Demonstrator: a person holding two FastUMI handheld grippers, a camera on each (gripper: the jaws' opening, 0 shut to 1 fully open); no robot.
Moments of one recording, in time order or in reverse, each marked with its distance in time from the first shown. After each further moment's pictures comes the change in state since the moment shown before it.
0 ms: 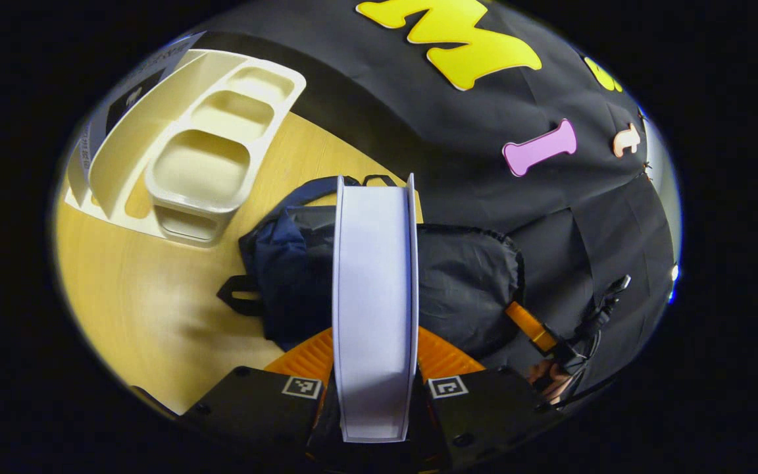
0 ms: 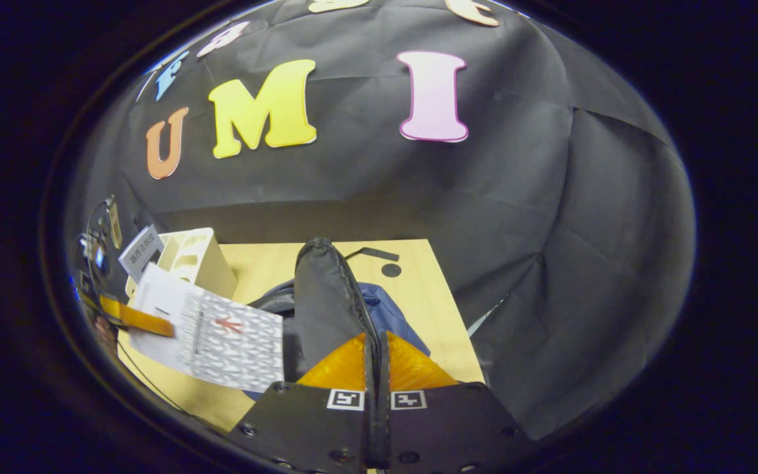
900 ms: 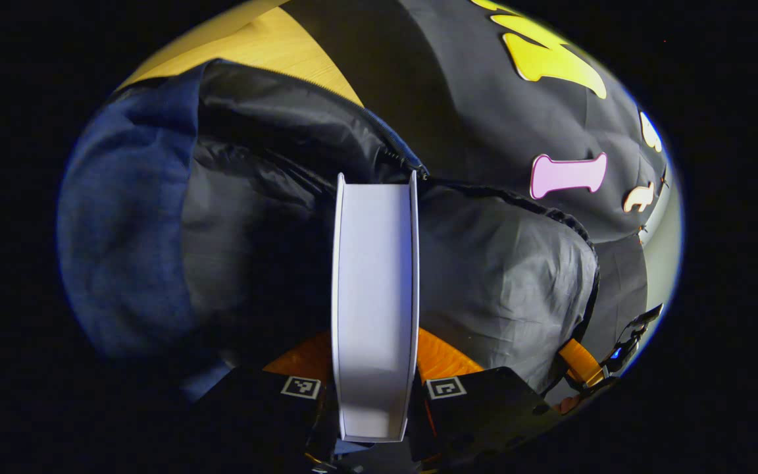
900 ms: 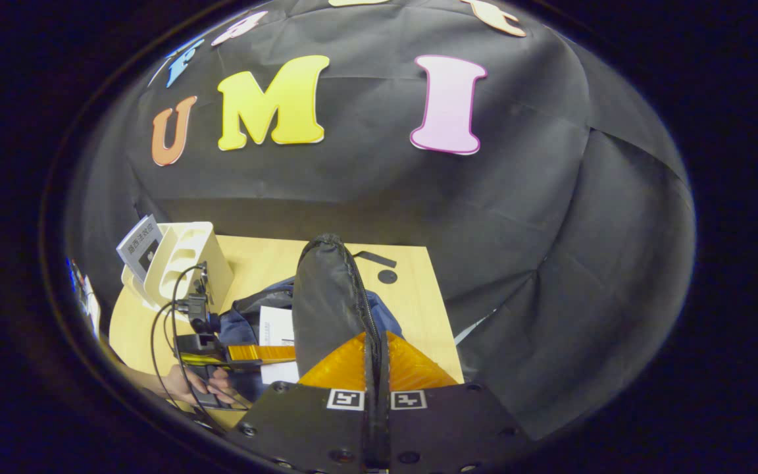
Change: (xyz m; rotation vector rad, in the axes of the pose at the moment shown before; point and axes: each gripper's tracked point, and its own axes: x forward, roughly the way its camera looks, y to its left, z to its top) left arm 0.184 -0.028 -0.030 -0.288 -0.015 -0.264; right arm -0.001 0.007 0.028 -0.070 0.019 -0.023
